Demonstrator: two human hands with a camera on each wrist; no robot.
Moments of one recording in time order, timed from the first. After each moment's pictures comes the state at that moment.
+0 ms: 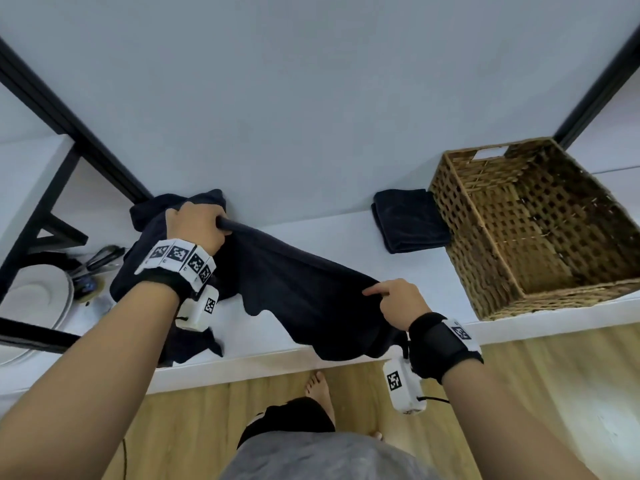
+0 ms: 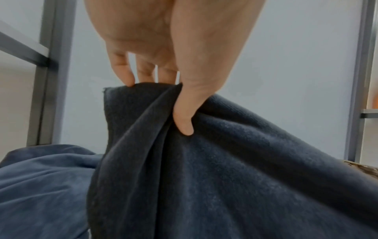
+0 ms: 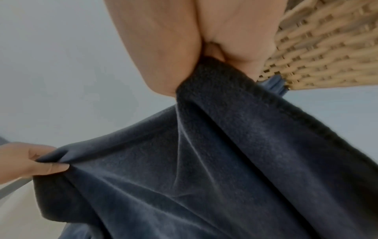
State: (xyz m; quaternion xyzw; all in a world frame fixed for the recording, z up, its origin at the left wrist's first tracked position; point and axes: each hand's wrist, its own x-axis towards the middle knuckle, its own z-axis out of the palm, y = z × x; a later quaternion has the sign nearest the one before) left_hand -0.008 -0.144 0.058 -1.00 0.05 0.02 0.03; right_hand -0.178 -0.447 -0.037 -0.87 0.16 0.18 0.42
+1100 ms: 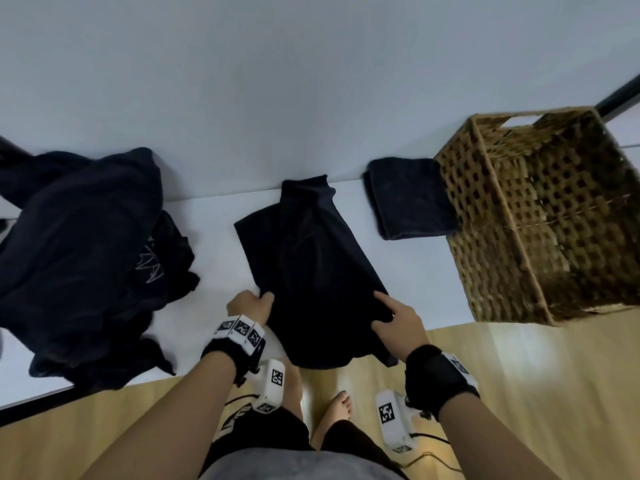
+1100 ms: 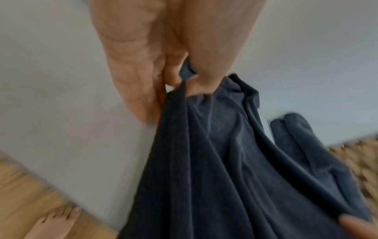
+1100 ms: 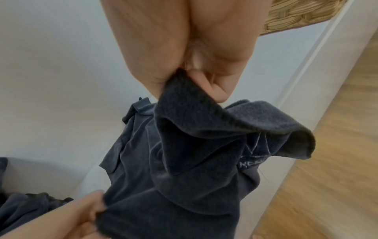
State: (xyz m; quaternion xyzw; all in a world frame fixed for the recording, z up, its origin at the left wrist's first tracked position) left_hand -0.042 -0.209 -0.186 -0.89 -0.20 0.31 -0.26; right_hand -0.154 -0.455 -0.139 -0.81 0.33 0.22 0.43
